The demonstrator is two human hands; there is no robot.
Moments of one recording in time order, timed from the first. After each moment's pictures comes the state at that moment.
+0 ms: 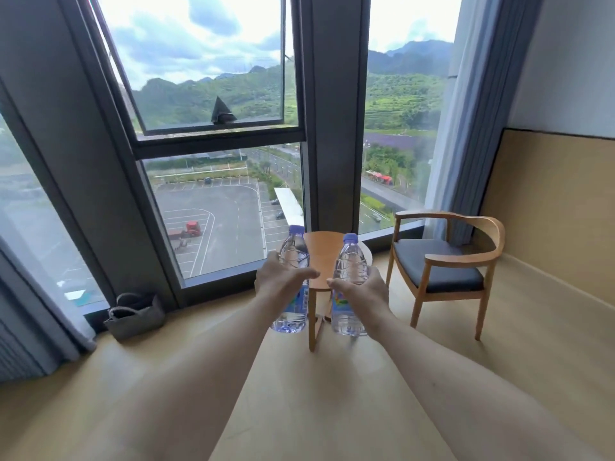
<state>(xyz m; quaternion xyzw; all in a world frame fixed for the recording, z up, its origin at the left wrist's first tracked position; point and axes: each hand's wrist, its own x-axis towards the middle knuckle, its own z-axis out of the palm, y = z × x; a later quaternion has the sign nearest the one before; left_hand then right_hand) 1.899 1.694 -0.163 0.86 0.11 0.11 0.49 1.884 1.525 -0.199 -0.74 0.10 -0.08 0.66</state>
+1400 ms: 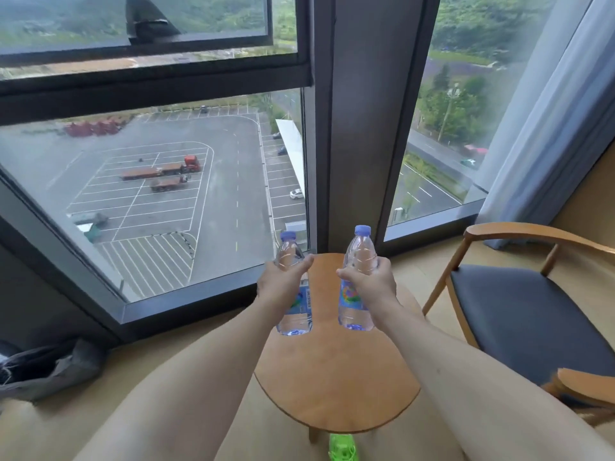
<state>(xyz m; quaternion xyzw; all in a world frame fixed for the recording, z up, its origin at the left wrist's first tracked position) 2.671 1.703 -0.315 0.79 0.27 -0.02 0.55 2.660 1.519 -0.318 -0.74 0.19 -0.01 0.65</state>
